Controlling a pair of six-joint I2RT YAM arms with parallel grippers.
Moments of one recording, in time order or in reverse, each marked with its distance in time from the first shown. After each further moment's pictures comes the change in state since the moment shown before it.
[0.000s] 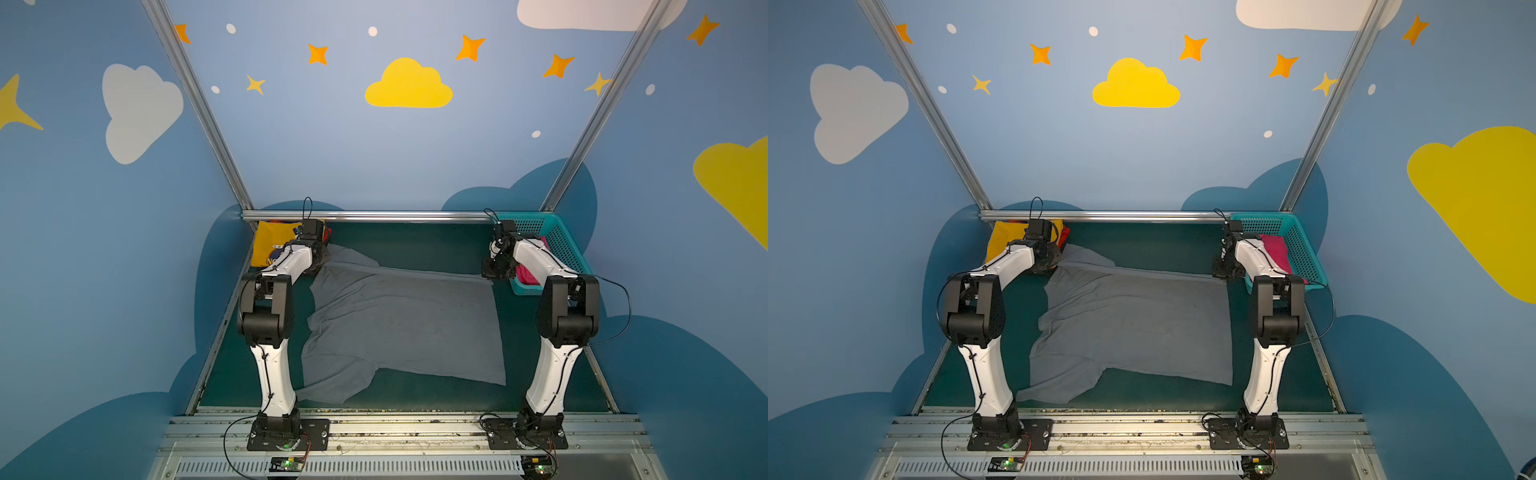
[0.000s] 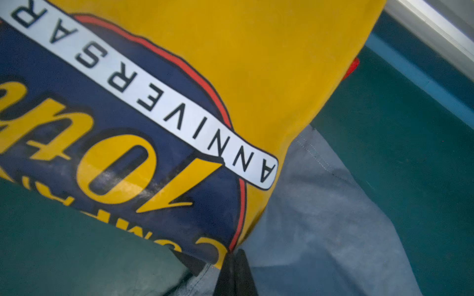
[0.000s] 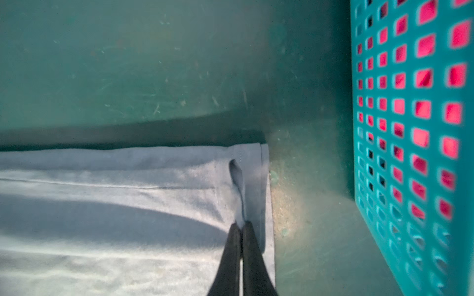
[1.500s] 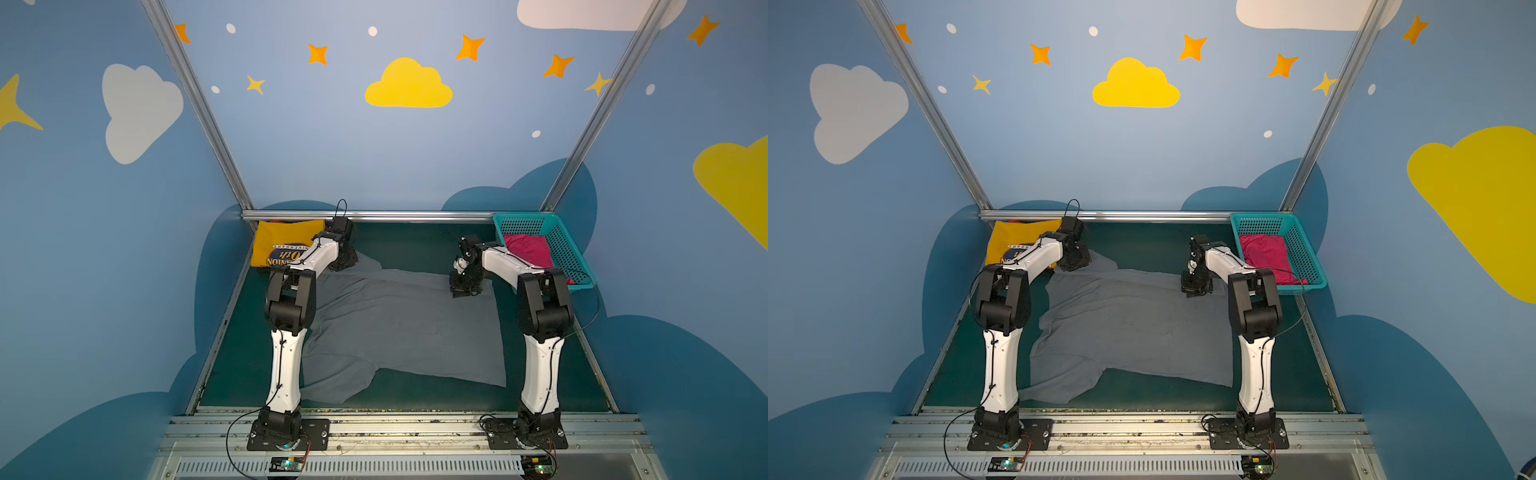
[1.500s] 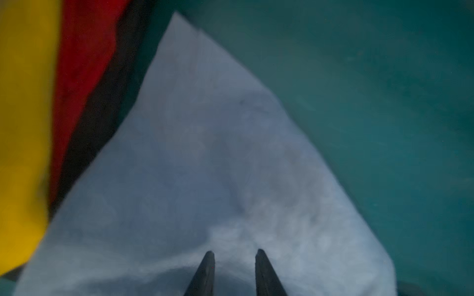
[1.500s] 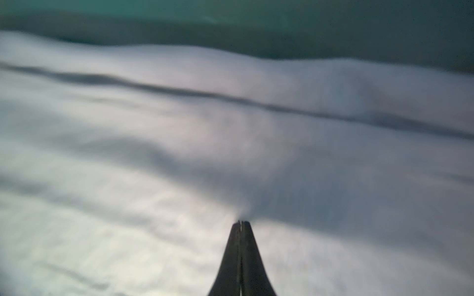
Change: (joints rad) left arm -0.146 0.218 0.286 -0.232 0.107 0.000; right arm 0.184 0.132 -0.002 -0.039 -0.235 0.089
